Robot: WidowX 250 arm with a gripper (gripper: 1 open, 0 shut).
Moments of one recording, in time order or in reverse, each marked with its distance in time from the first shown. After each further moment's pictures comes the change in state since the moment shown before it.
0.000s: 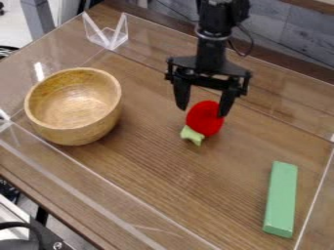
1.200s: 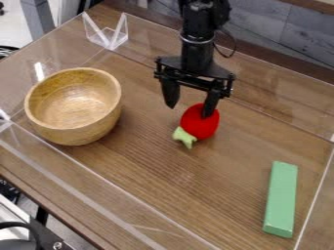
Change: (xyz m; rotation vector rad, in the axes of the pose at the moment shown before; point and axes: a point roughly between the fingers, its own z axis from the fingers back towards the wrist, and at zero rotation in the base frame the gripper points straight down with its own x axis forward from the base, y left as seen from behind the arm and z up) arm 0.006 0.012 -0.008 0.000 -0.043 -0.126
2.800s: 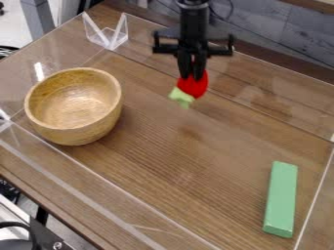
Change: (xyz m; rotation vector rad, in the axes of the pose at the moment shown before) arm 0.034 0.025 0.026 -0.047 -0.054 0.253
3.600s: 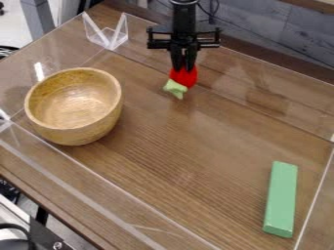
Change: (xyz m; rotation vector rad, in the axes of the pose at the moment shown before) arm 0.038 0.008 -0.023 0.028 0.023 0.124
